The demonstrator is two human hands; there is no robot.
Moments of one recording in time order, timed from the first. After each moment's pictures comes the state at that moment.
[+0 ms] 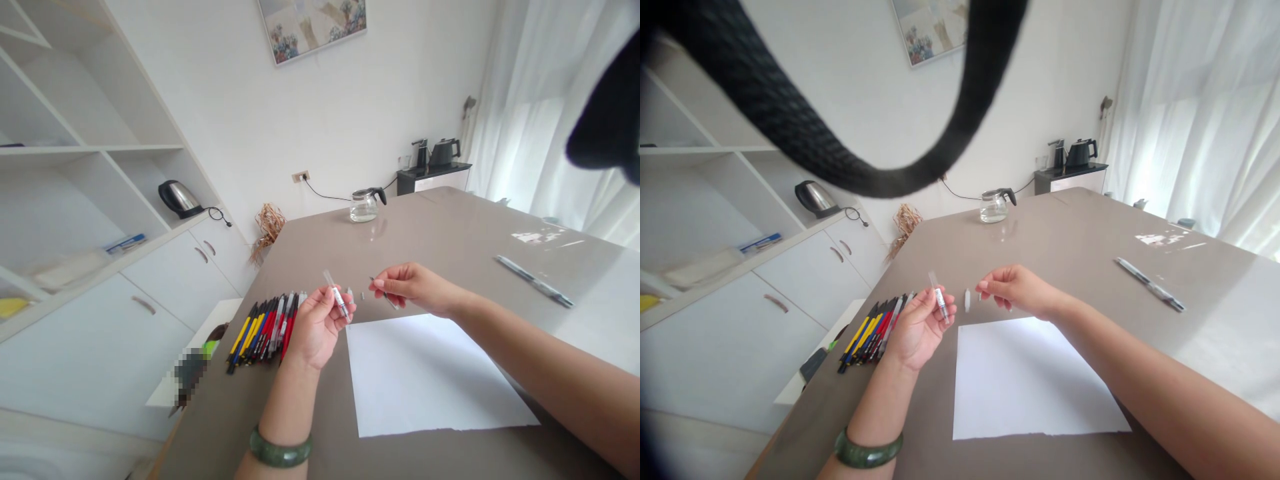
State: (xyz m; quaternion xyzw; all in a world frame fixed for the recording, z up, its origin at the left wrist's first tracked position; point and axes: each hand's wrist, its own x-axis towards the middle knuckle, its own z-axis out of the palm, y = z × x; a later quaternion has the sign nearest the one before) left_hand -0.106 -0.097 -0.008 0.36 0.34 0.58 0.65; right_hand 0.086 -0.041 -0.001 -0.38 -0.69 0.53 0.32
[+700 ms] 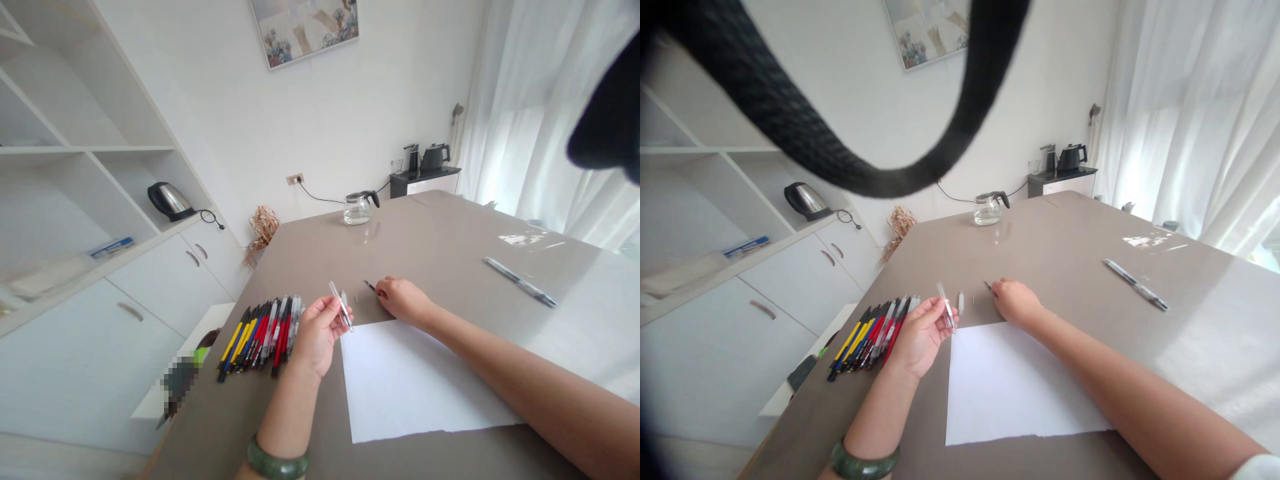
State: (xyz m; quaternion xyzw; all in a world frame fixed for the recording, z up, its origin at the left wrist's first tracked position) left_hand -0.097 -0.090 -0.026 0.38 0.41 0.55 0.62; right_hand 0.085 -0.011 -0.061 -0.57 -0.81 0.06 0.13
